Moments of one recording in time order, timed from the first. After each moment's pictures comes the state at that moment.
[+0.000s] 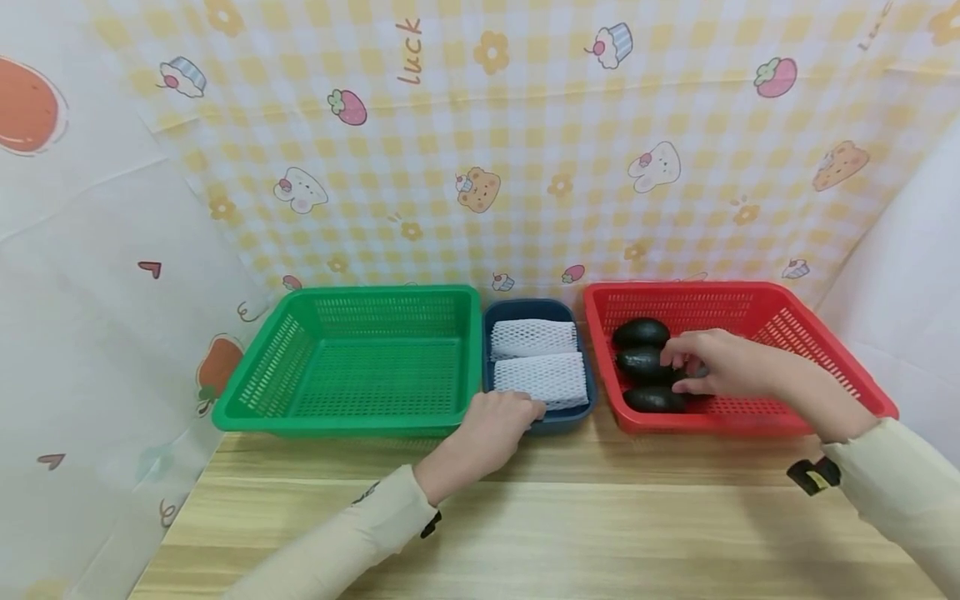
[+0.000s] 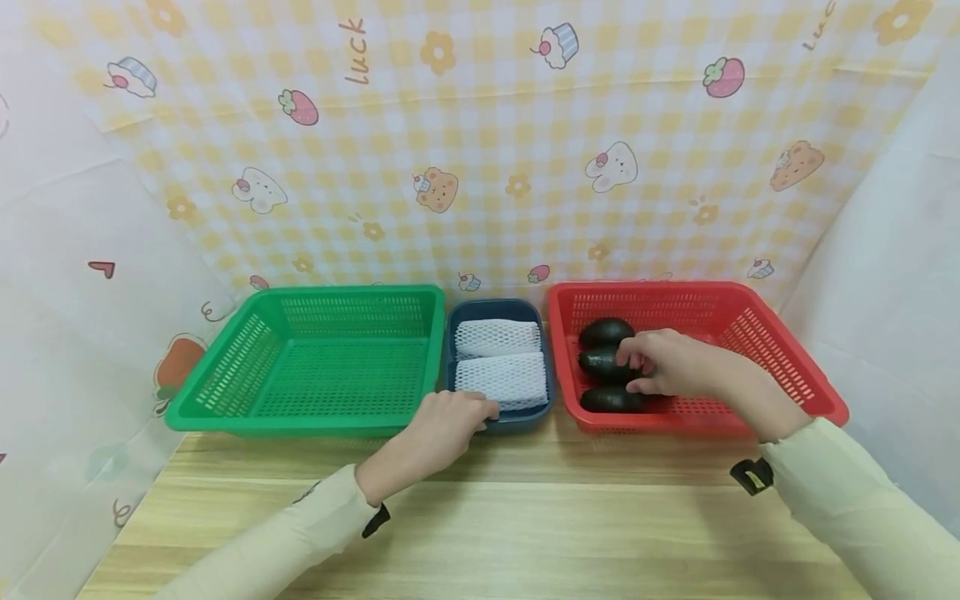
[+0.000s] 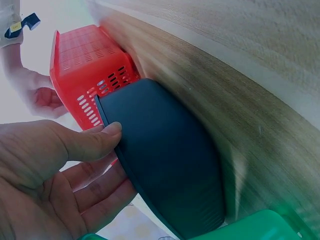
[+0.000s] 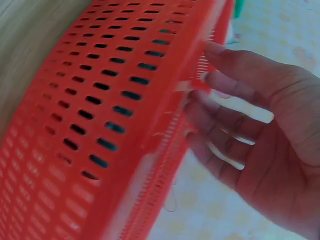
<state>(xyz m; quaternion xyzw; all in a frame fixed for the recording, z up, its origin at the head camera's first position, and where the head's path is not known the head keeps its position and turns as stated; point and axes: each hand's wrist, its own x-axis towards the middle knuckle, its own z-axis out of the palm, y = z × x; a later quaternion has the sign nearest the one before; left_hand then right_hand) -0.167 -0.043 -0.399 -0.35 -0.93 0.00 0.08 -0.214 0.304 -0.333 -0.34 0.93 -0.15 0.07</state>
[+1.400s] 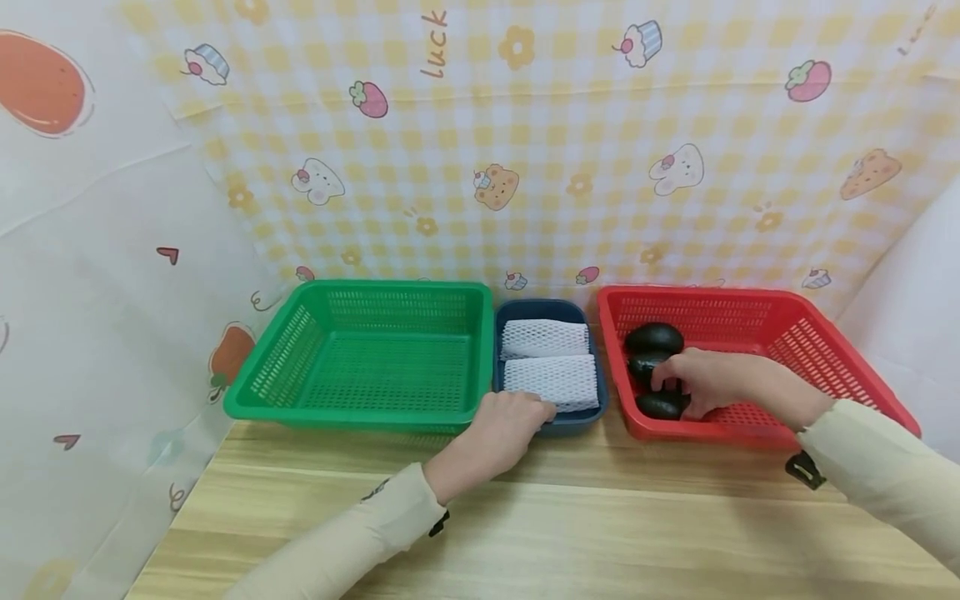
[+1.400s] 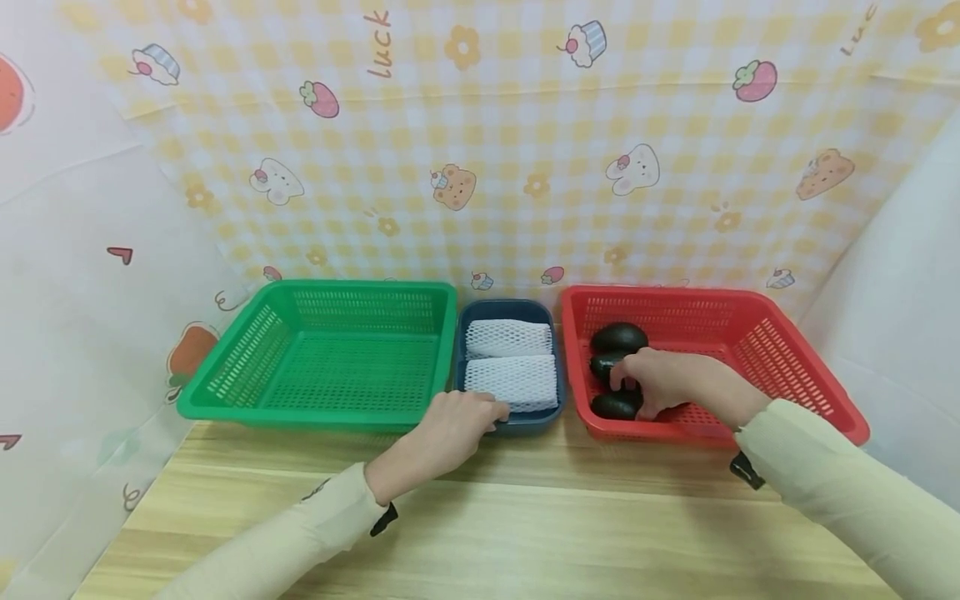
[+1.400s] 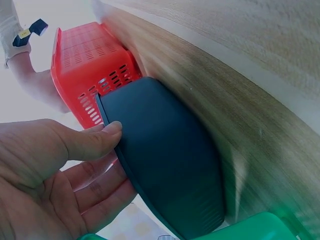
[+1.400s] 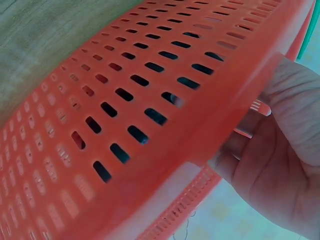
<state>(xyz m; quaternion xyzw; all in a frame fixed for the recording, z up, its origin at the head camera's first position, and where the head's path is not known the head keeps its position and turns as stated) -0.165 -0.041 -0.398 -0.34 -0.94 -0.01 0.08 -0.239 0.280 -0.349 -0.33 0.91 -0.07 0.24</state>
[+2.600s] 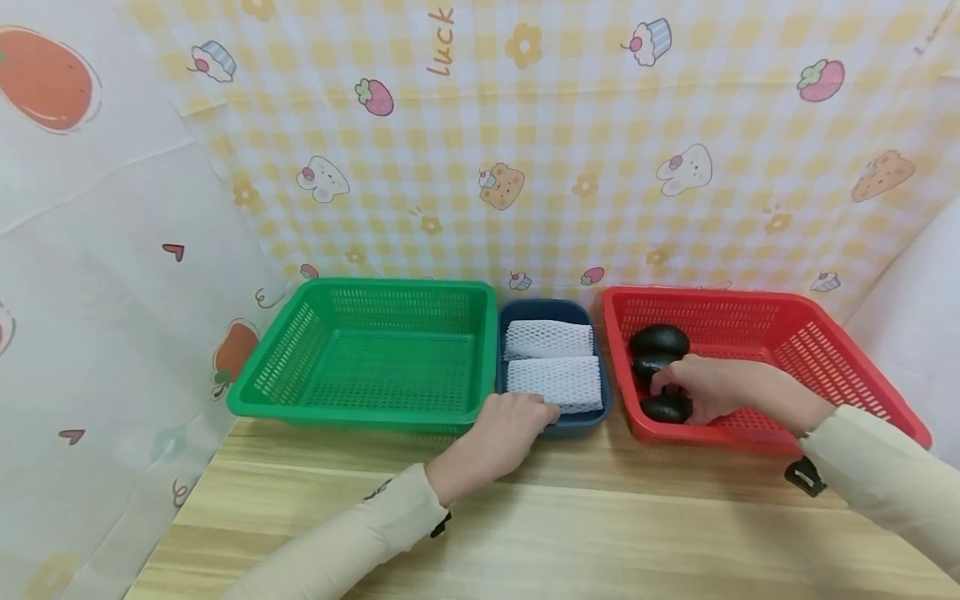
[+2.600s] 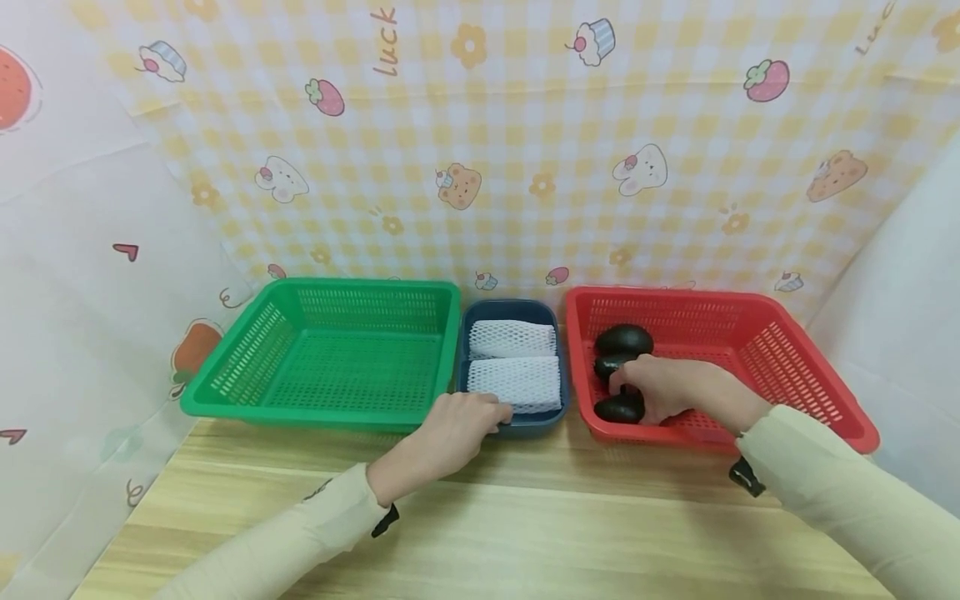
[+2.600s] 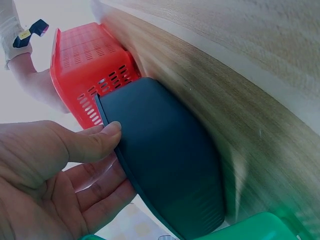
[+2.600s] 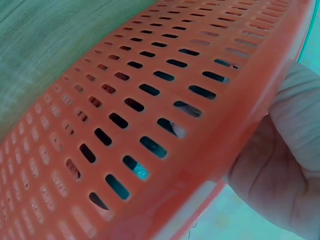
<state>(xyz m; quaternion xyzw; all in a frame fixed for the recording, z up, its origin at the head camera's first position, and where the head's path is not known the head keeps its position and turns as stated) -0.165 -0.043 -0.400 -0.35 -0.93 -0.01 0.09 -0.240 0.275 -0.357 -0.35 0.91 -0.06 0.23</state>
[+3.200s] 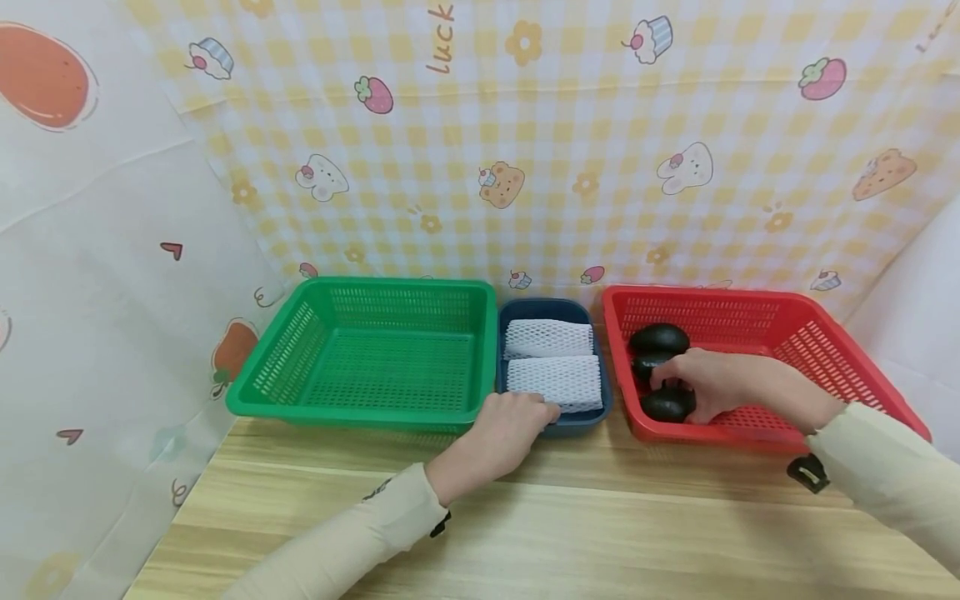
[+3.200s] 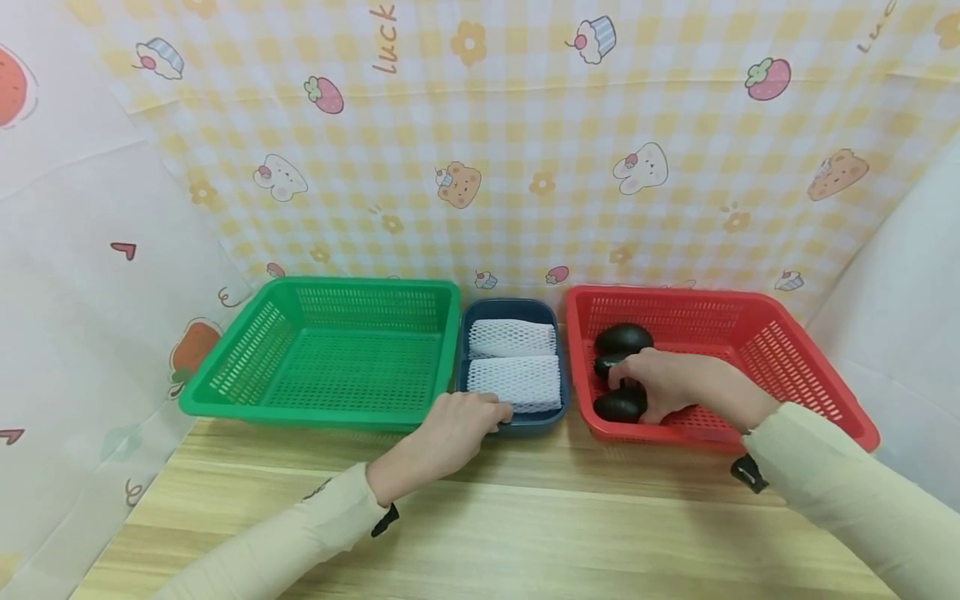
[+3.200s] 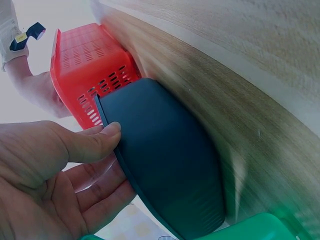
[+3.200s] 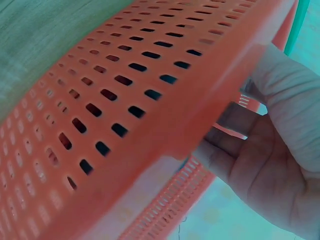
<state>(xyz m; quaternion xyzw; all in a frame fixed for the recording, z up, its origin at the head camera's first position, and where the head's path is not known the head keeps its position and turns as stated) -0.165 -0.042 -0.401 -0.34 -0.94 0.00 0.08 -0.239 0.274 -0.345 -0.35 0.91 -0.06 0.23</state>
